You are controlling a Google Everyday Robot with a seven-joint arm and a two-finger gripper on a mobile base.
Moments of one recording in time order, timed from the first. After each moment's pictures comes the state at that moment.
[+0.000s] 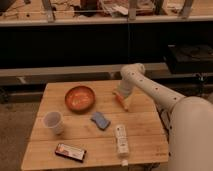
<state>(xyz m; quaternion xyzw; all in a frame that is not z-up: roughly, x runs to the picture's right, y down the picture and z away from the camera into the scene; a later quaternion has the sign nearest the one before) 0.102 0.061 0.915 -0.27 -0.18 -0.22 0.92</state>
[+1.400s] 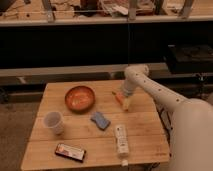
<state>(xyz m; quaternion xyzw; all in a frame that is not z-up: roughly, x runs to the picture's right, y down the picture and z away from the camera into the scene) 0.120 0.063 0.930 -0.30 -0.14 -0.01 0.94</state>
